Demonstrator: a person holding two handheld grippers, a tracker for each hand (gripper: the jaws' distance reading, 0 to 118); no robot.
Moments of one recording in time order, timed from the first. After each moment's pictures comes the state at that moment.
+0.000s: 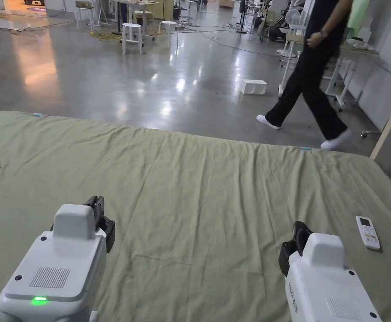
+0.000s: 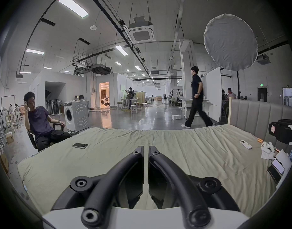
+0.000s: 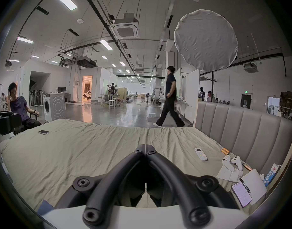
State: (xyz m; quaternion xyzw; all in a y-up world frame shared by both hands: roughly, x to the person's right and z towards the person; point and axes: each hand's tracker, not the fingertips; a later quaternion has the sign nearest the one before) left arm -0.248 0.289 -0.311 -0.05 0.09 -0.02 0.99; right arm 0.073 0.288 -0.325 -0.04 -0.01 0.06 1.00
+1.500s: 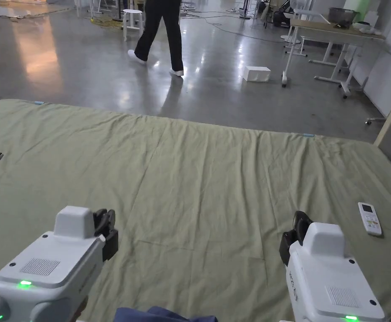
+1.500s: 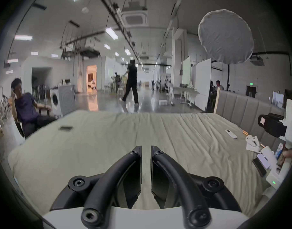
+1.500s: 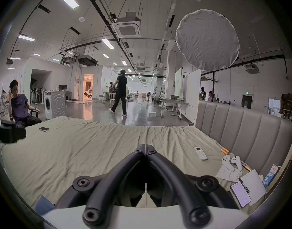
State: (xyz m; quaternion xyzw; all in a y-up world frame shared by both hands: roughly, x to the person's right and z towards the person) left arm -0.270 0.260 -0.305 -0.16 0.00 0.04 0.99; right arm 0.079 0.281 -0.320 -0.05 0.00 0.07 1.00
